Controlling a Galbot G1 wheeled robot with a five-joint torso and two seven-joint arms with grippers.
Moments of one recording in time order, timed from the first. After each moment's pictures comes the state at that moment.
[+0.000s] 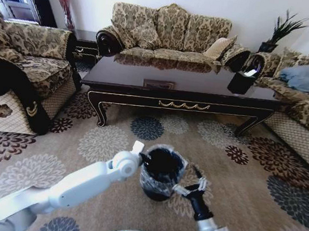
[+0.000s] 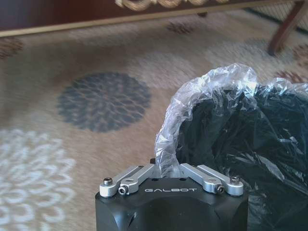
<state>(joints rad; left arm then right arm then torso) 0.53 -0.99 0.36 -1.94 -1.25 0.72 -0.75 -1.74 1.24 0.60 2.14 0.33 0.36 -0.09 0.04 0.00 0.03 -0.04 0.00</state>
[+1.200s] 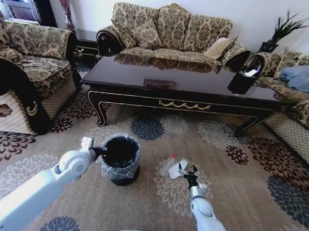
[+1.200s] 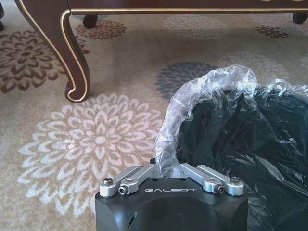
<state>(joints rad) 1.00 -0.80 -0.15 -2.01 -1.13 0.67 -0.59 -1.04 1.25 0.39 1.05 0.44 0.31 -0.09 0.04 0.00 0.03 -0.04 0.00</state>
